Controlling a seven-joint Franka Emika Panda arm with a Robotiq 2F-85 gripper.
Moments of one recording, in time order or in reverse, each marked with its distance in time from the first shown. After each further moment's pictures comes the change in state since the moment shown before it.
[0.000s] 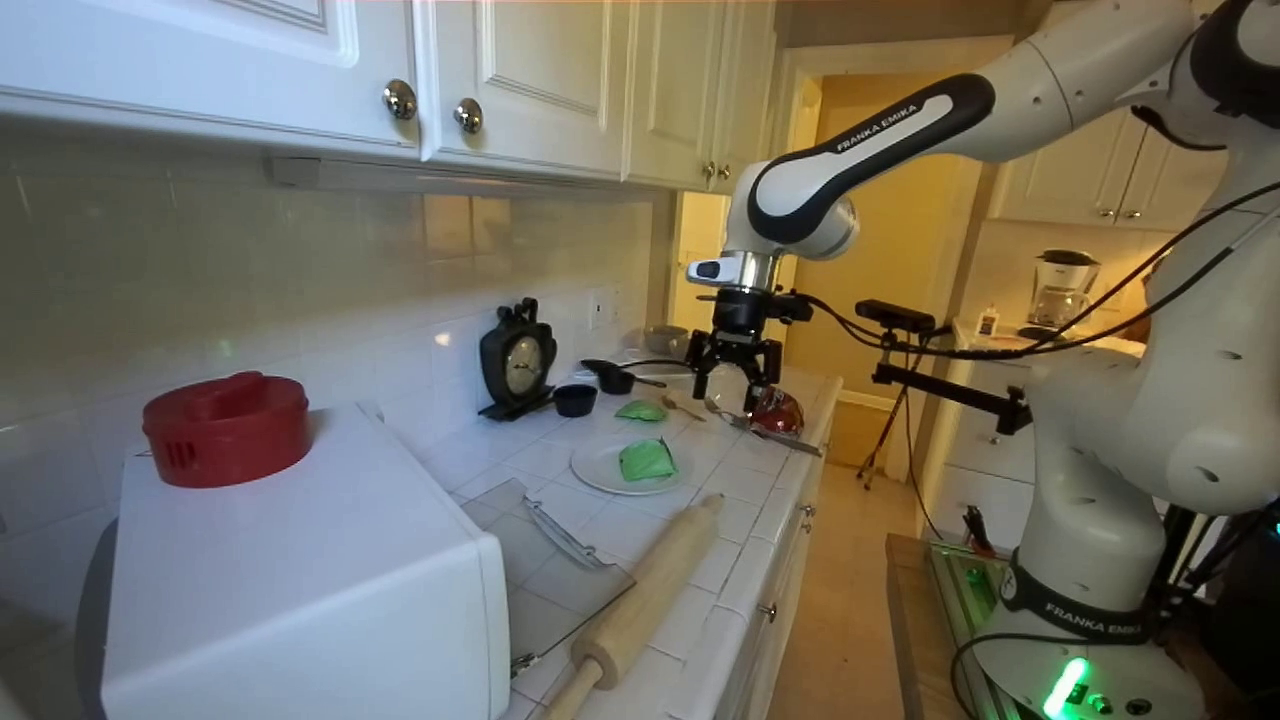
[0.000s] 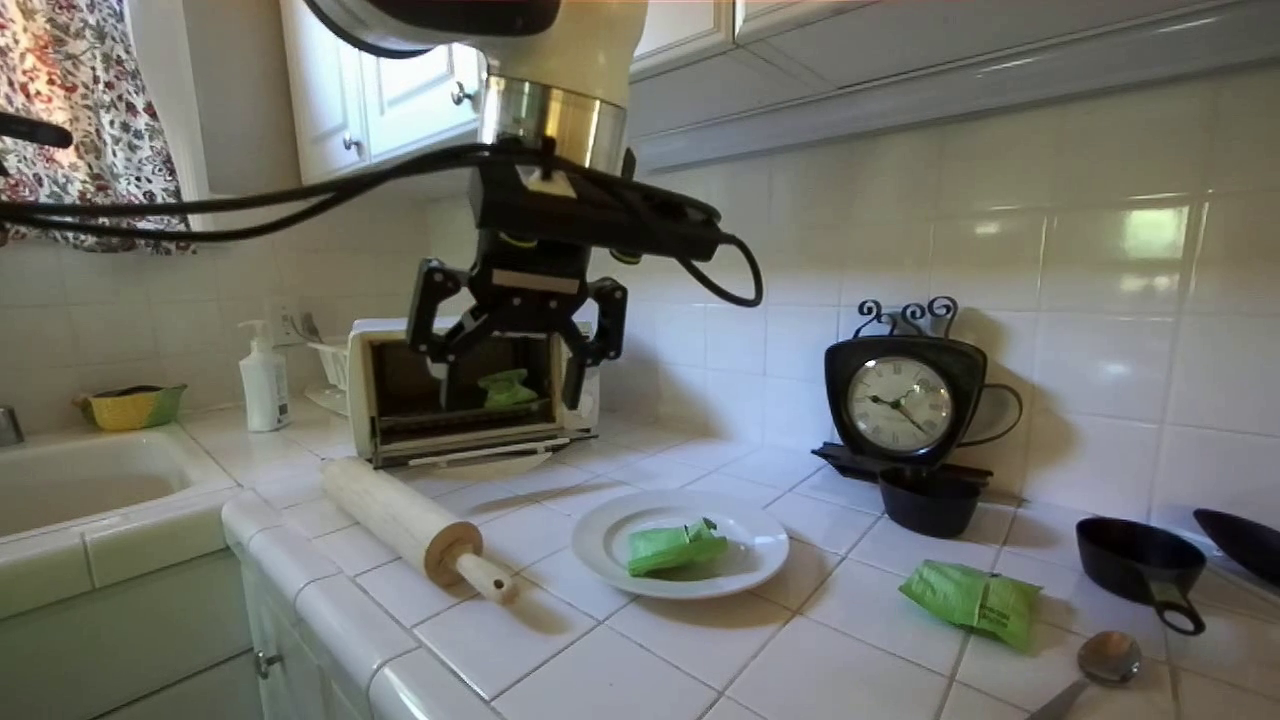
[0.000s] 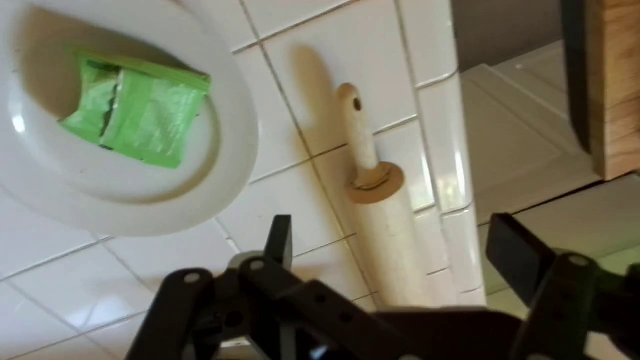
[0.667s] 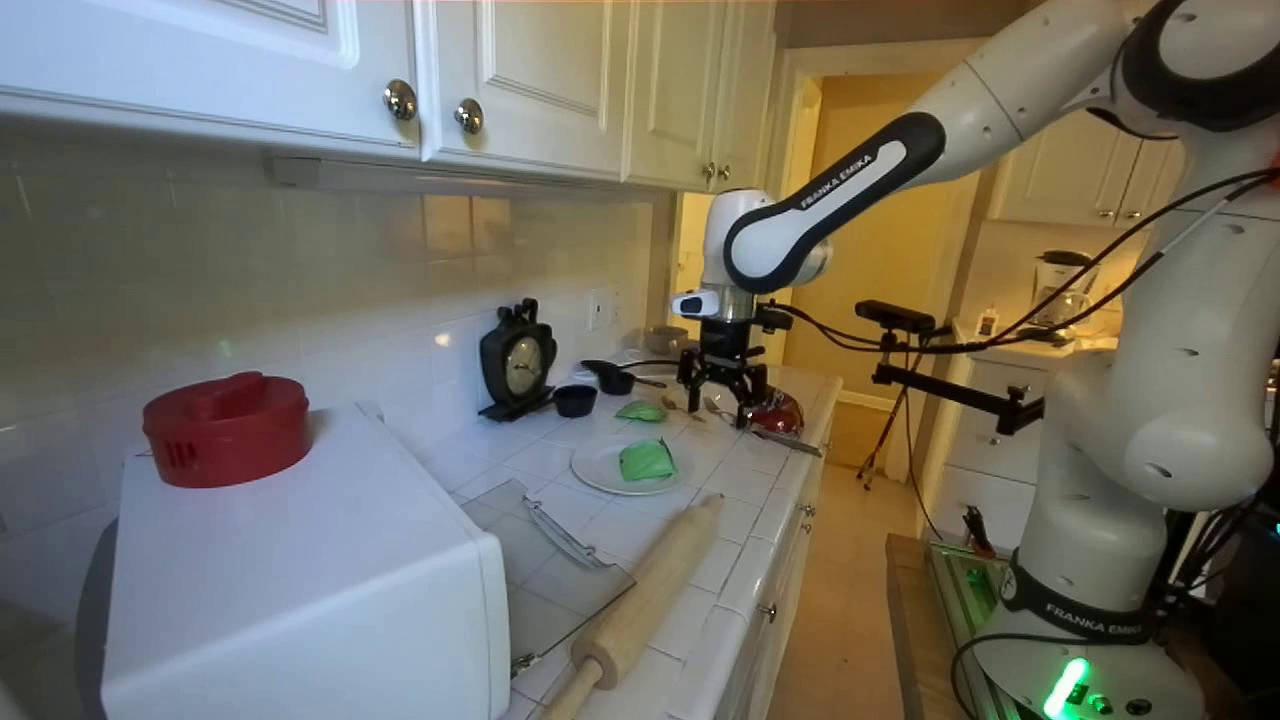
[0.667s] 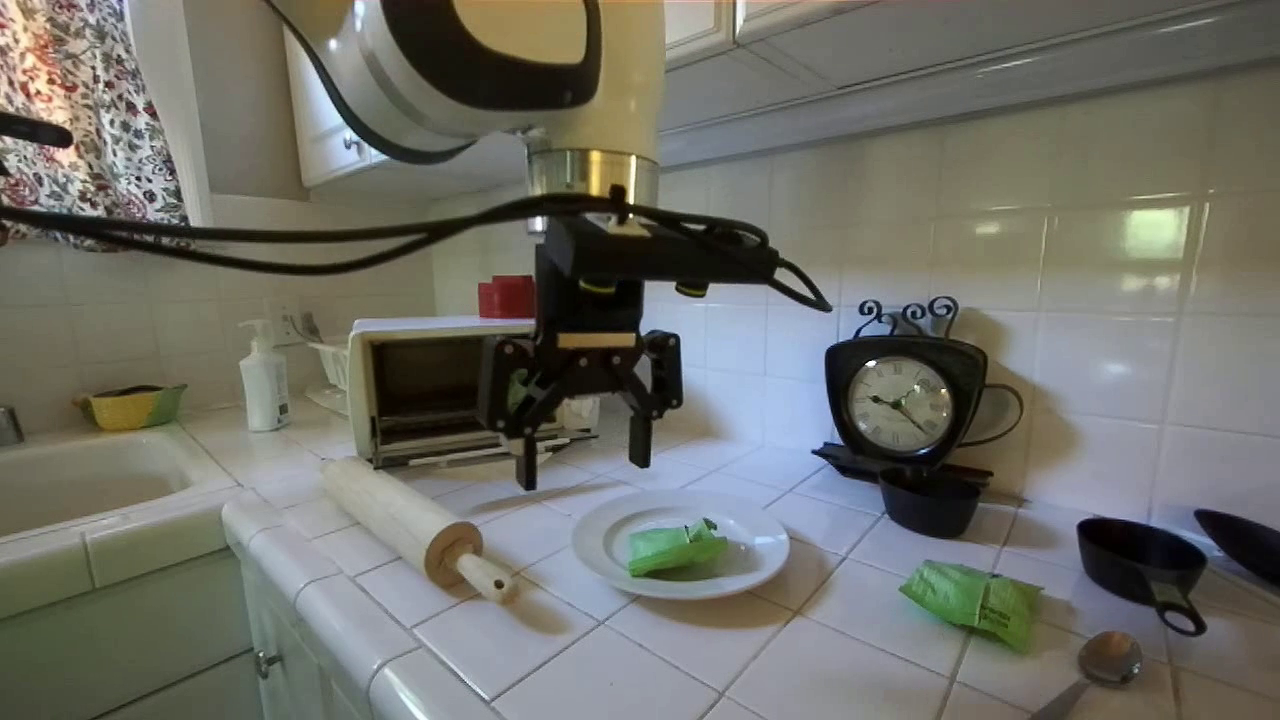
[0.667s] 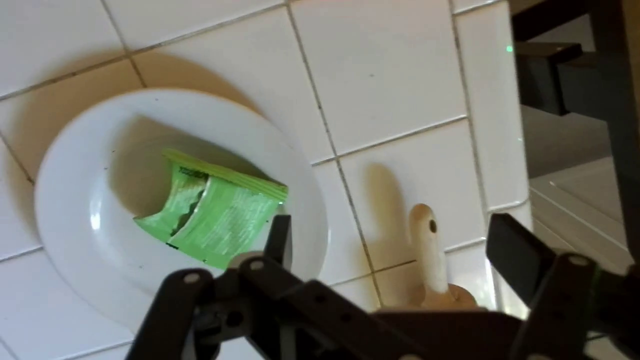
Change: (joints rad) arm -0.225 0.175 0.225 0.024 -0.179 0.172 0.002
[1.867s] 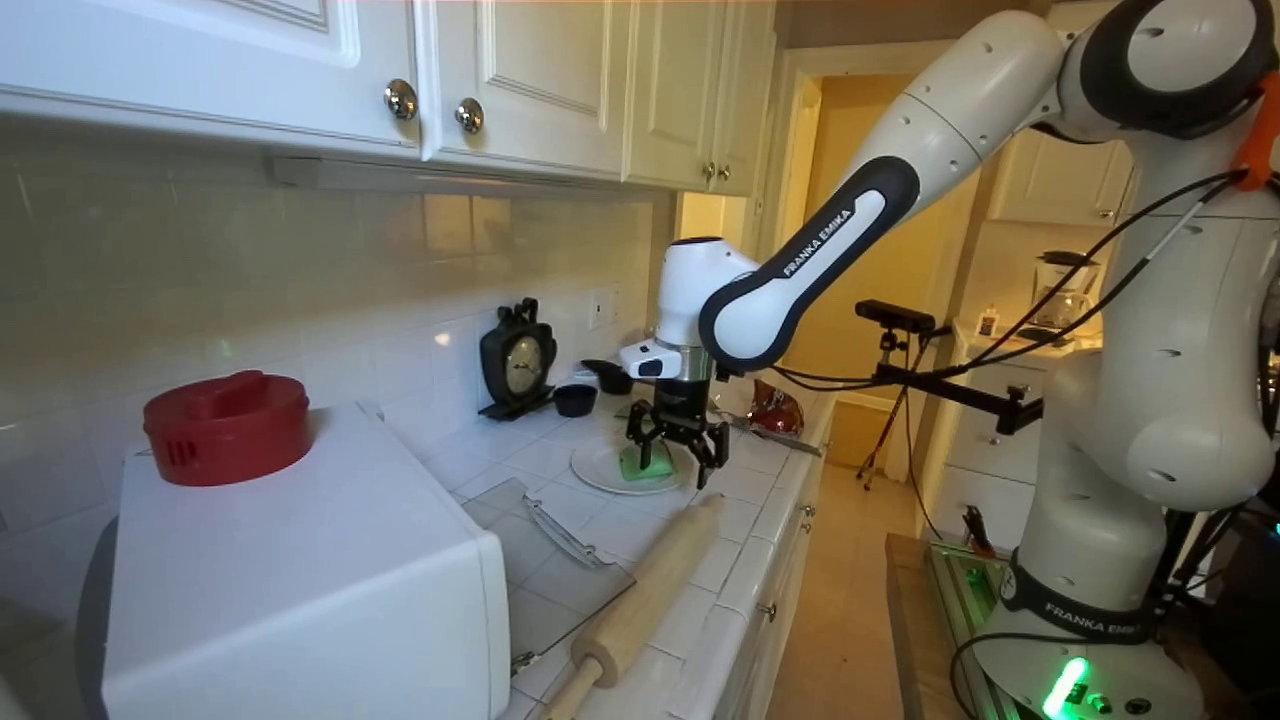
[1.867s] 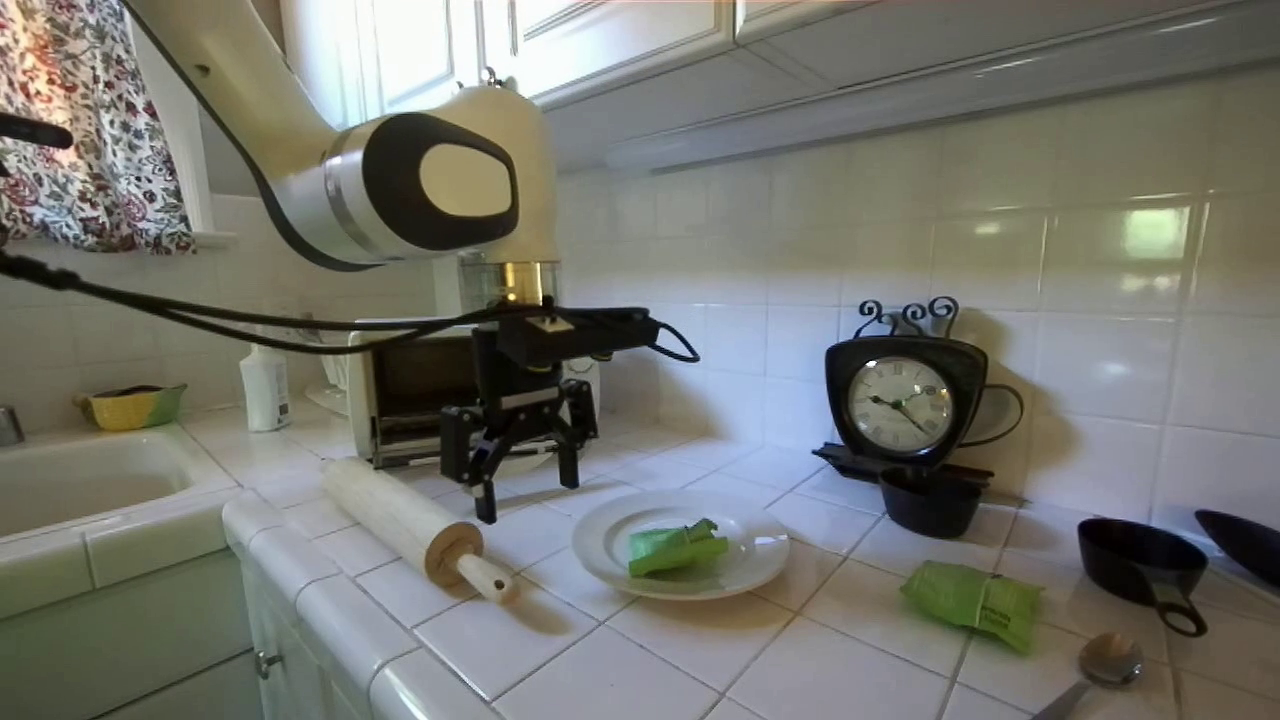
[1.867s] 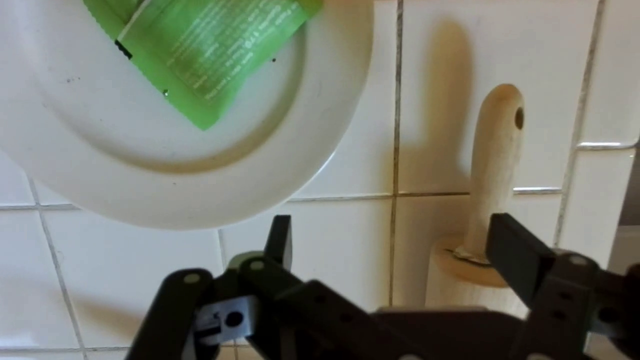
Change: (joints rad) arm 0.015 0.140 0.227 -0.038 -0.044 0.225 0.019
